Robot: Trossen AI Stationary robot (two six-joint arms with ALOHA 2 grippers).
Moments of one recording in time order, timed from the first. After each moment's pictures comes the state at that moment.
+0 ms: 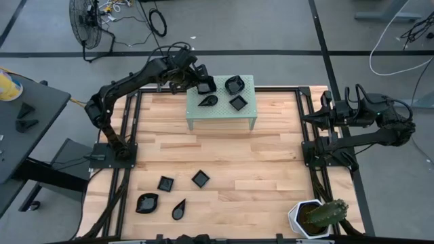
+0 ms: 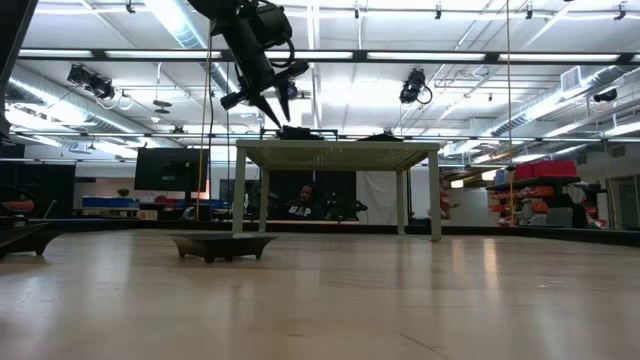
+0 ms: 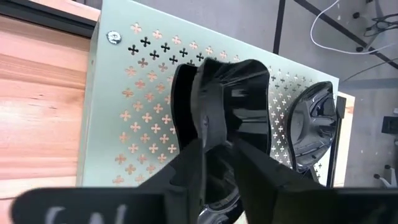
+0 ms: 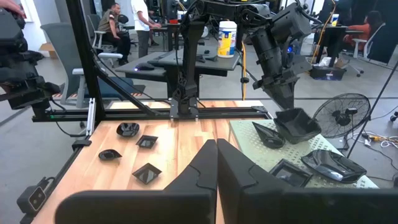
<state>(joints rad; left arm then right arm) 0.63 1.71 1.63 -0.82 -0.02 -1.16 0.05 0.40 0.99 -0.73 0.09 -0.01</state>
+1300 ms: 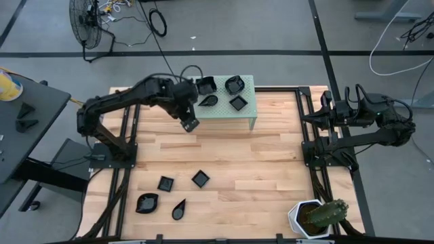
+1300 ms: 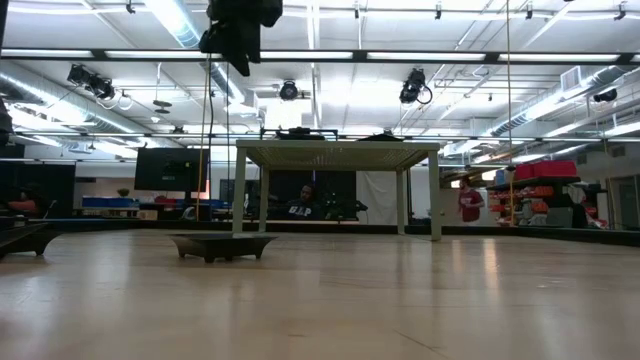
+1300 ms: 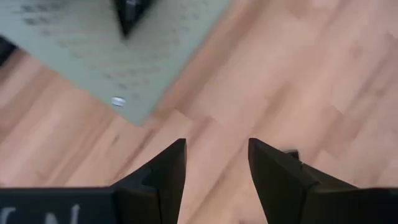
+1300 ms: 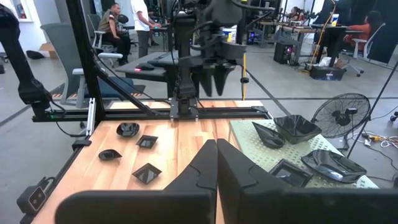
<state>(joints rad) 0.25 1.57 1.71 -1.28 -0.02 -0.40 0.05 0.40 0.99 -0.73 0.09 -0.01</state>
